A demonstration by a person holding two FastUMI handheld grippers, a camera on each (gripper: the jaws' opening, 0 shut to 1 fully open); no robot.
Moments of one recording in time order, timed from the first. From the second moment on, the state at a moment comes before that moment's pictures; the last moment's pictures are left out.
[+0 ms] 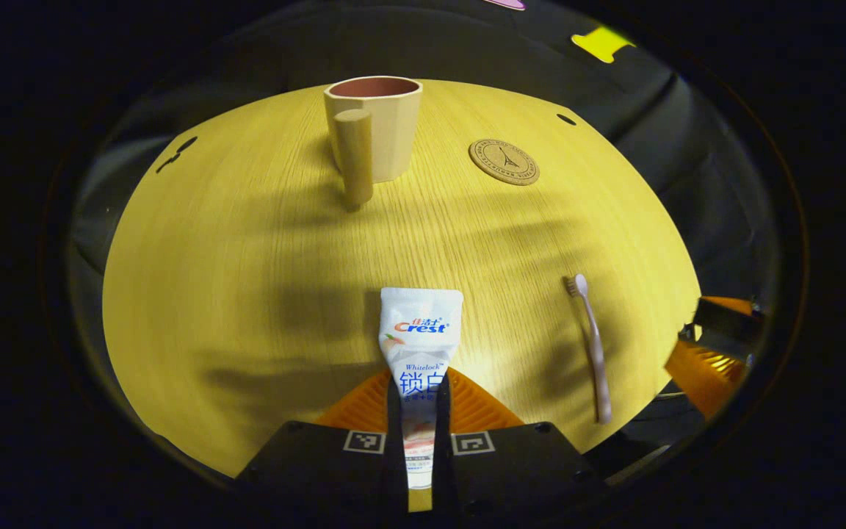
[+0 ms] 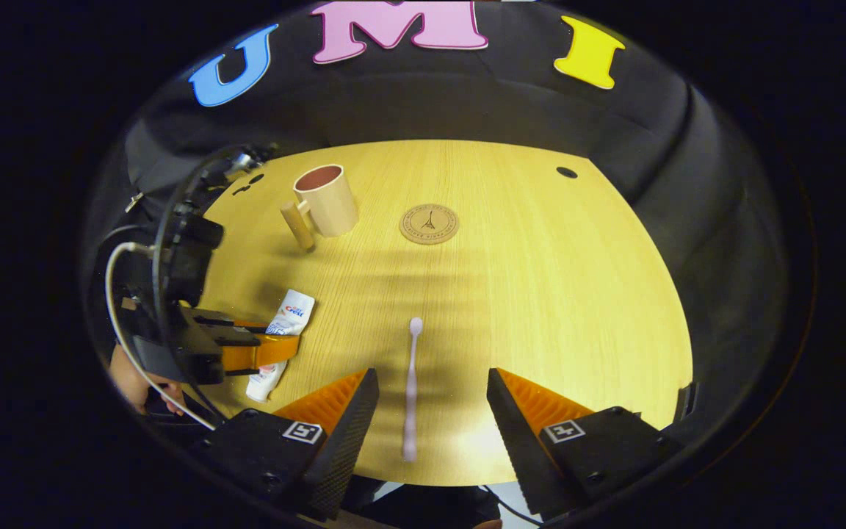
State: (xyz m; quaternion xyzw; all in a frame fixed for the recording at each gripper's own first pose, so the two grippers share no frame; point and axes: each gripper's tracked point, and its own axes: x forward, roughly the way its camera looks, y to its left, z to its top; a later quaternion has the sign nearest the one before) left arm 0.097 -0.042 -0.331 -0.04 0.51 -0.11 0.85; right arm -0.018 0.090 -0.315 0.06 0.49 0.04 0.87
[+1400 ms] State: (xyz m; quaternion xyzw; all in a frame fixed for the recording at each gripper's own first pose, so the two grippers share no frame) left arm 0.058 0.026 -0.261 -0.11 0.42 -0.09 0.89; right arm -0.007 0.113 -0.383 0.11 0.54 0.06 0.83
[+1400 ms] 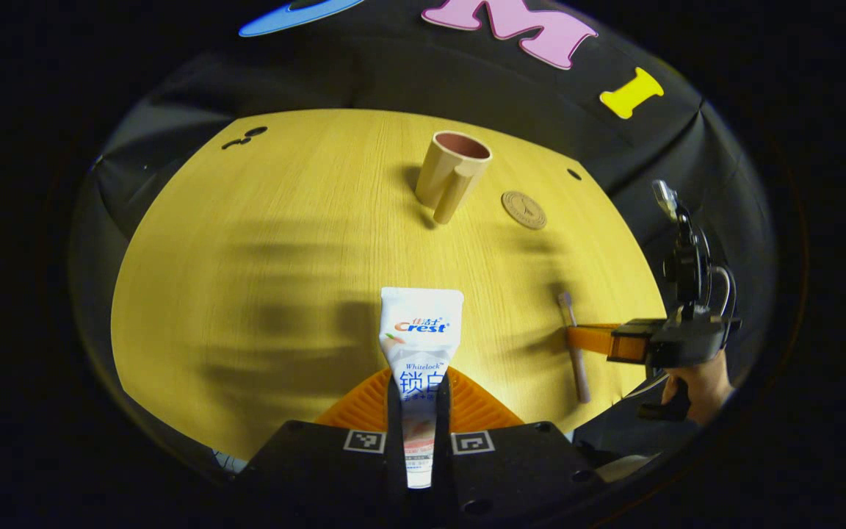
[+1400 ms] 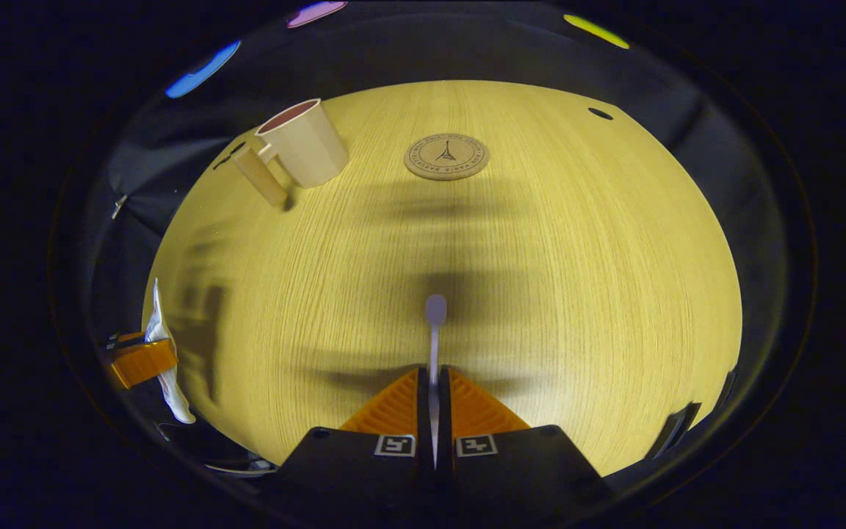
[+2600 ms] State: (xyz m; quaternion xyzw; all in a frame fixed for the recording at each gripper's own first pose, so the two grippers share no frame) left arm 0.312 -0.023 -0.082 -0.14 0.06 -0.14 0.98; right arm 0.025 0.092 -0.256 0.26 0.34 0.13 0.89
